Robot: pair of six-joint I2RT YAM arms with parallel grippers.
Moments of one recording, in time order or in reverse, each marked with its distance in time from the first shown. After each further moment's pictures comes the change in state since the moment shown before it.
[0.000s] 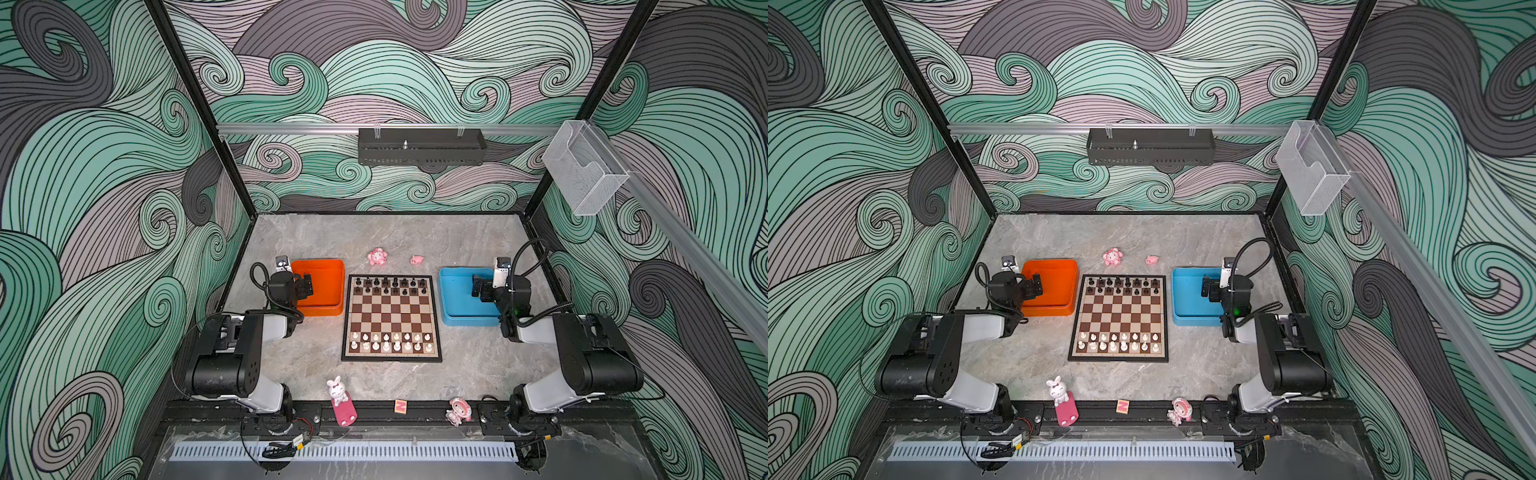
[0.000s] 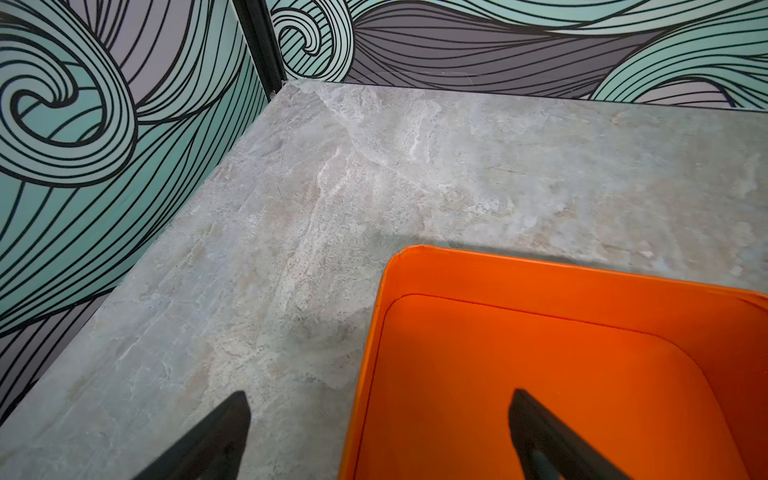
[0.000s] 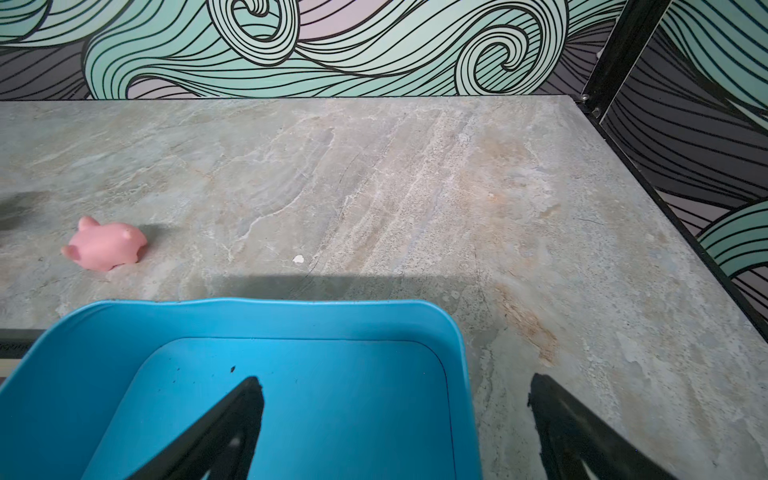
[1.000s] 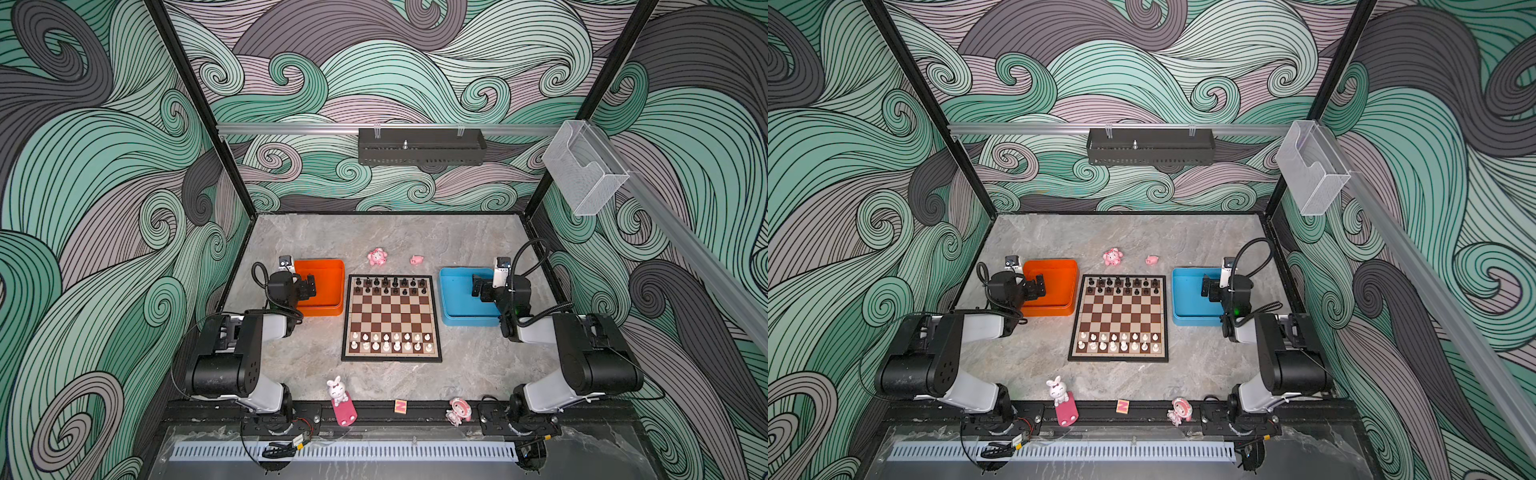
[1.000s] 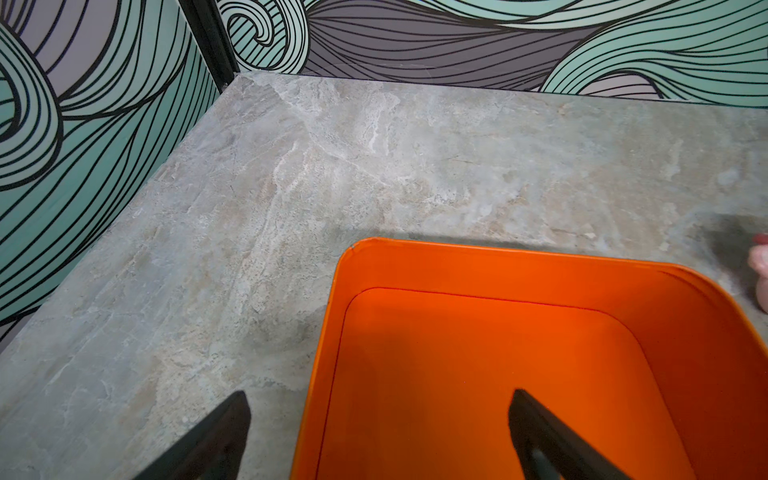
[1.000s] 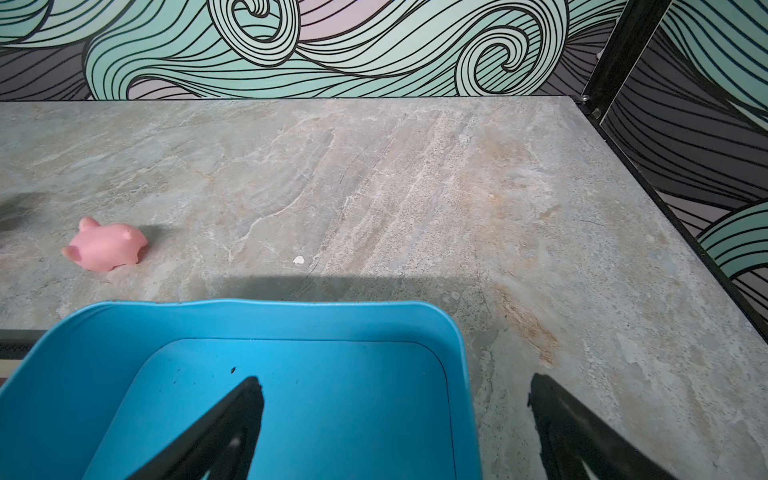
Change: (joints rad) left arm 0.011 0.000 0.003 -0.010 0.113 0.010; right arm 0.005 0.000 0.000 0.000 0.006 0.000
